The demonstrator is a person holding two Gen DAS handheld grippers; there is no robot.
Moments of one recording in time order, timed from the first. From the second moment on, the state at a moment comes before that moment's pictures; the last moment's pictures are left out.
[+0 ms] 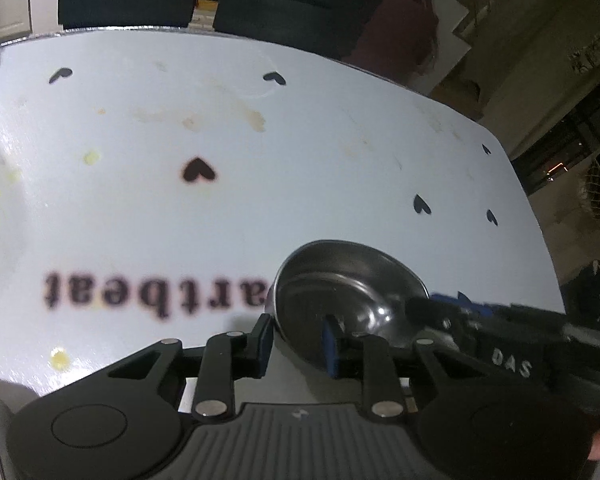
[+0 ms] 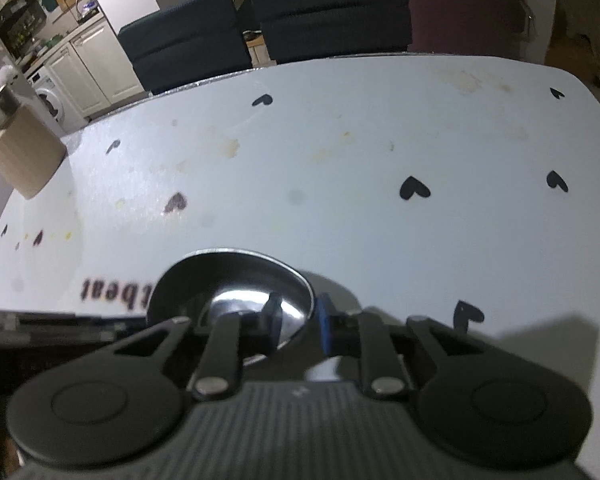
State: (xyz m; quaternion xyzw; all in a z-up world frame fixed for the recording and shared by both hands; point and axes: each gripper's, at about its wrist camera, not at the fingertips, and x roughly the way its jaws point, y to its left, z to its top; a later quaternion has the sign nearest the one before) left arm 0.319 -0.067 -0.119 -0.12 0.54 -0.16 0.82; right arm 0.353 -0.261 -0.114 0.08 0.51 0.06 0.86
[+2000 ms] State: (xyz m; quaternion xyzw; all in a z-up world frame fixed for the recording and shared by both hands) left arm 0.189 0.154 -0.039 -0.09 0.41 0.00 0.91; right arm 0.291 -0.079 -0.076 0.11 0.50 0.26 0.82
